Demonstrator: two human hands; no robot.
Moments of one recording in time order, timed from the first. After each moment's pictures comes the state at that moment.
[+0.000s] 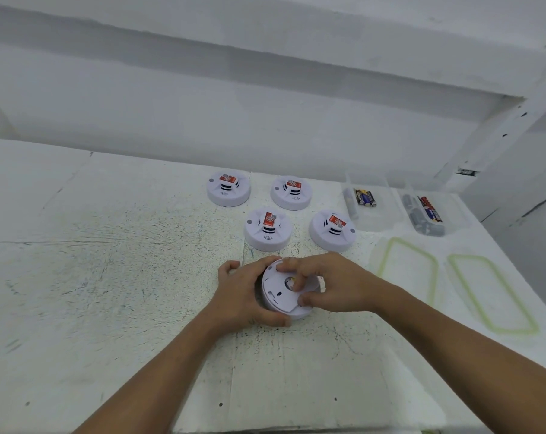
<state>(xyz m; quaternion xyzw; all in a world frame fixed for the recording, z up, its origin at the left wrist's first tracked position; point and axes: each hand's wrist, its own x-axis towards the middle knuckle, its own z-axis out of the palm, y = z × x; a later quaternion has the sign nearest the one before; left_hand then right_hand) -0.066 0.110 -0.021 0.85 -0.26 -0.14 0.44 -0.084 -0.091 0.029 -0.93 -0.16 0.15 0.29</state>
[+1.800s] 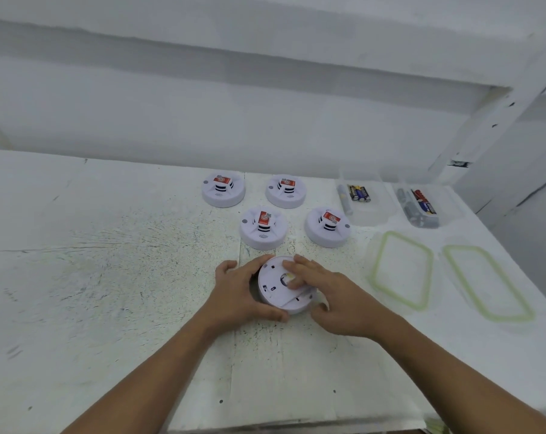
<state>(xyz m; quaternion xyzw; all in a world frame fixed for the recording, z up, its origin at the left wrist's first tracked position) -0.064 0.113 -0.030 0.85 -0.20 -0.17 0.45 -0.120 -0.094 0.002 -0.93 -0.13 0.12 0.31</state>
